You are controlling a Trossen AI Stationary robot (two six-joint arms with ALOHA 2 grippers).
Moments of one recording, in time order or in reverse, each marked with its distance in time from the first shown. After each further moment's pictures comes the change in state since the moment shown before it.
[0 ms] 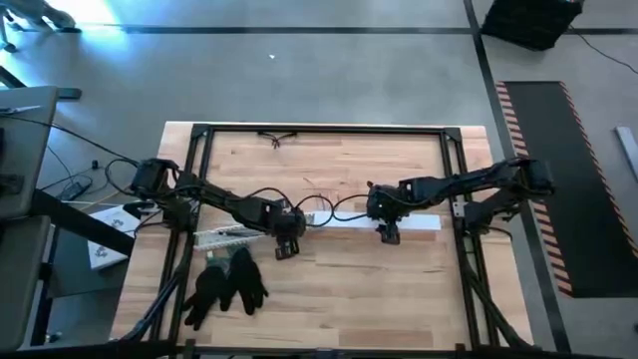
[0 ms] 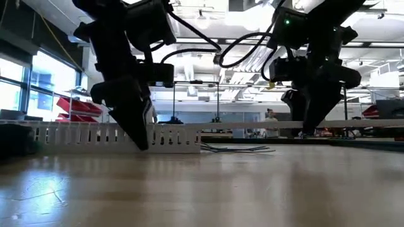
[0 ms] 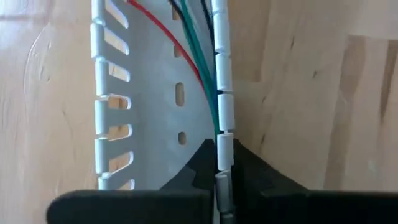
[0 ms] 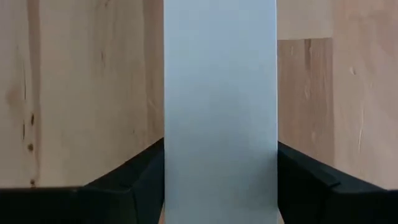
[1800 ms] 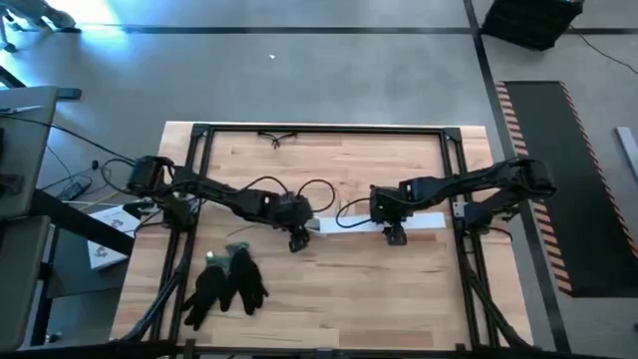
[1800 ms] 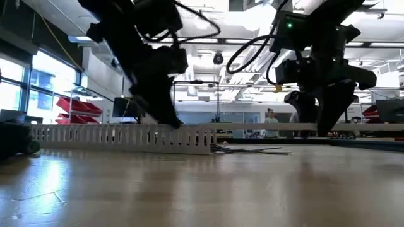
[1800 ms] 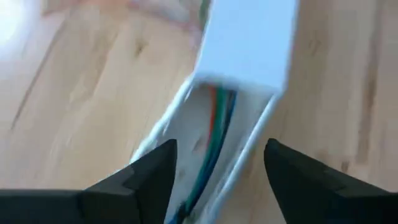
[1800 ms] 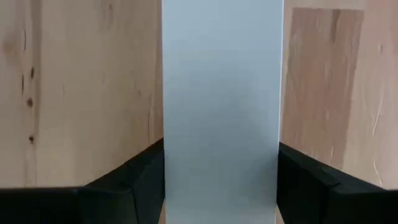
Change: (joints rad) left arm 0.046 -0.026 0.004 0.240 0.003 -0.095; right arm 0.000 0.000 0.004 -0.101 -0.016 -0.069
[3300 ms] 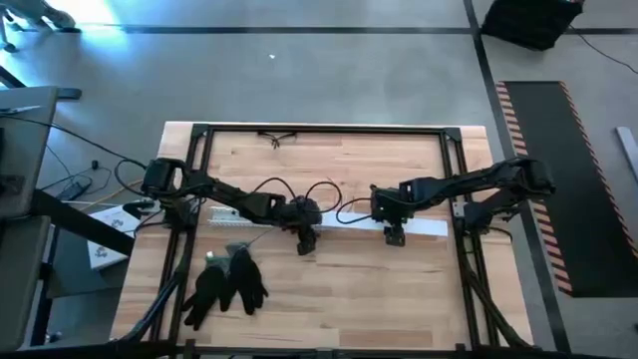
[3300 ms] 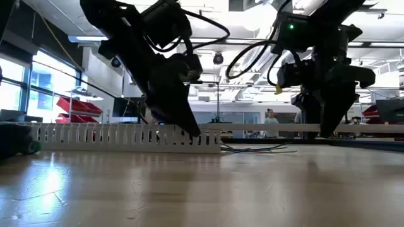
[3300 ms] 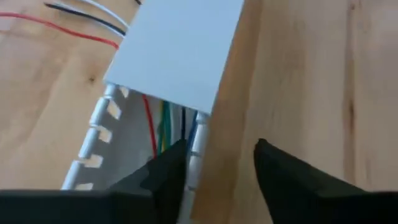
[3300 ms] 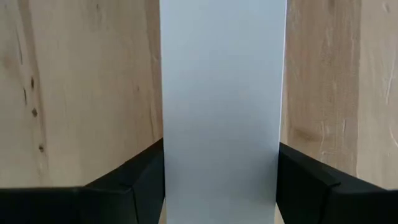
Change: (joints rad) left arm 0.010 0.078 0.011 0.092 0.089 -0.006; right arm 0.000 0.000 -0.003 -0.029 0.000 0.130
